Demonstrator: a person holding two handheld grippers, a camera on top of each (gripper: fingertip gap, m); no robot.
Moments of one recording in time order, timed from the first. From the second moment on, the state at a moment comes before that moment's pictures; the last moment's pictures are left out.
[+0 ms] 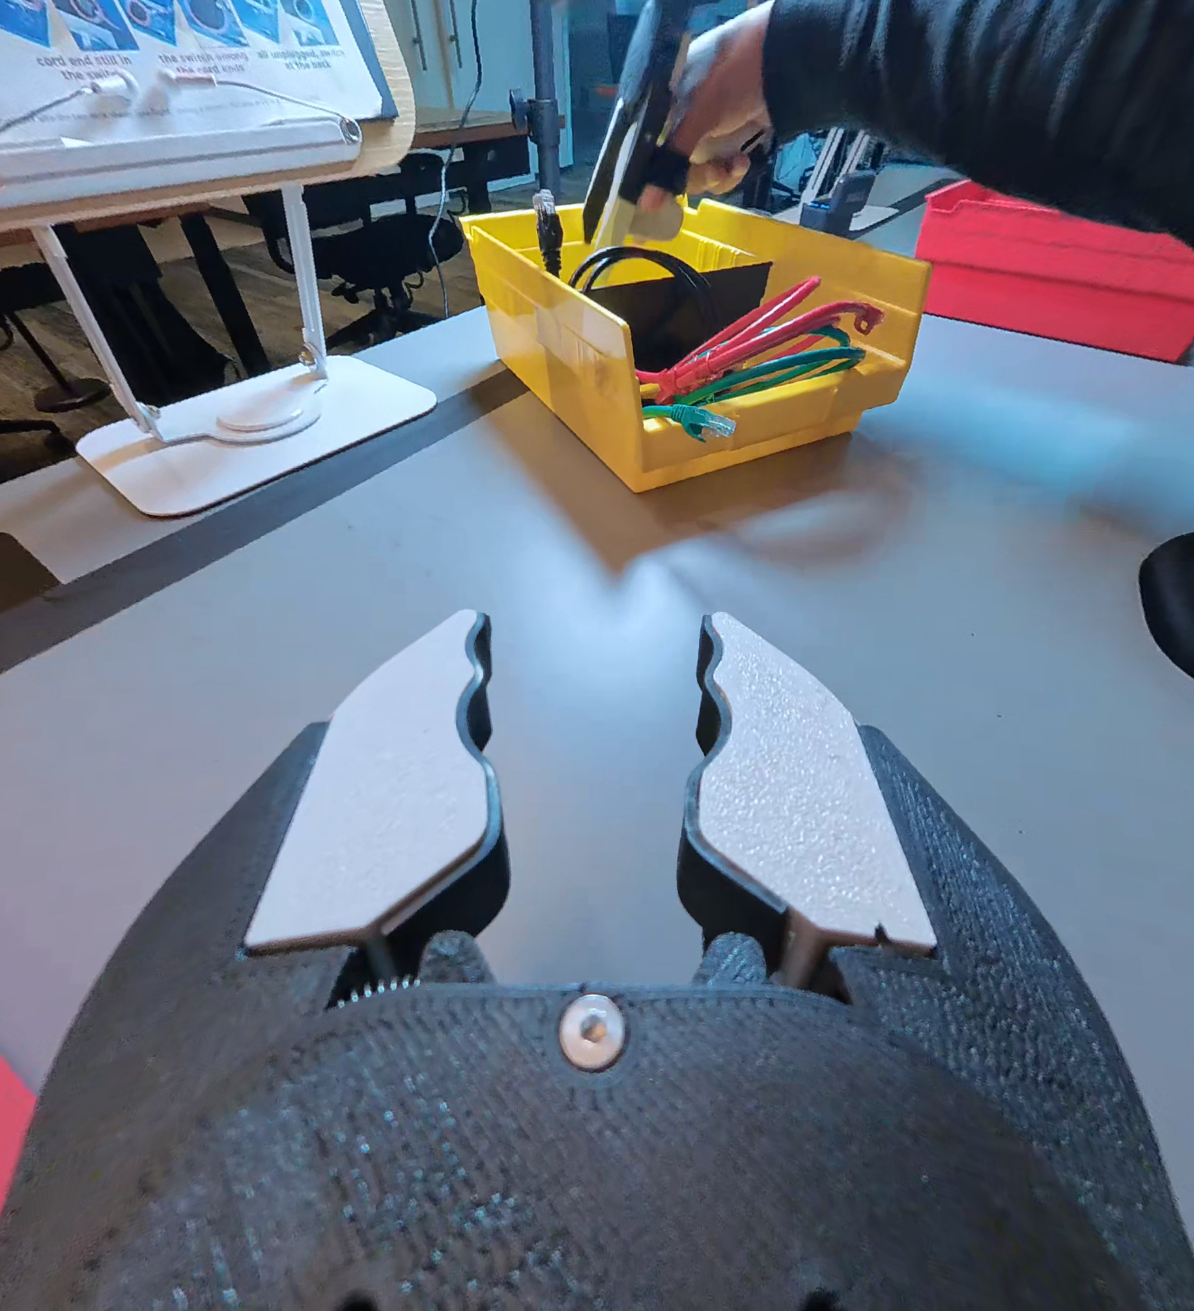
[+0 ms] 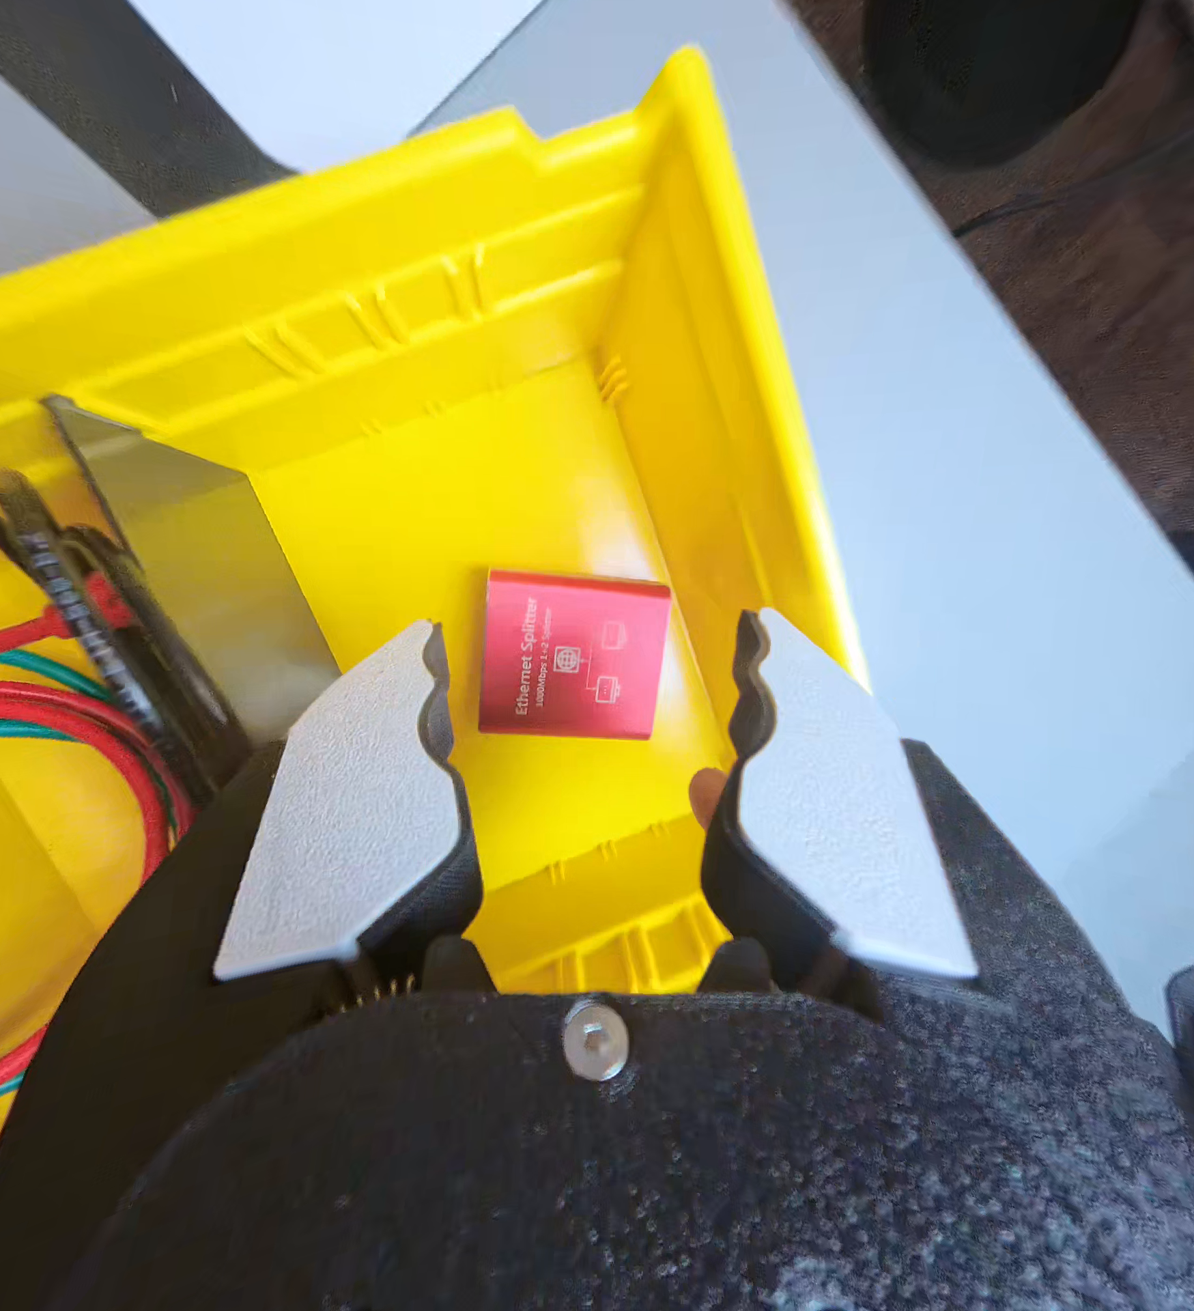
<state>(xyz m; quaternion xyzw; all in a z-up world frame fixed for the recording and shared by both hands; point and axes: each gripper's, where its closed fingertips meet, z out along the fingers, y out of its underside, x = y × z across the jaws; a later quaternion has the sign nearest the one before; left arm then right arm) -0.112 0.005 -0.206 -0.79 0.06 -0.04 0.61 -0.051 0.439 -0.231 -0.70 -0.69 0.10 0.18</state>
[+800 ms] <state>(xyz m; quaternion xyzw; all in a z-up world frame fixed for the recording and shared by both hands) -0.192 -0.135 -0.192 -0.87 0.10 0.13 0.47 0.032 0.211 -0.260 -0.52 -0.76 -0.06 0.38</state>
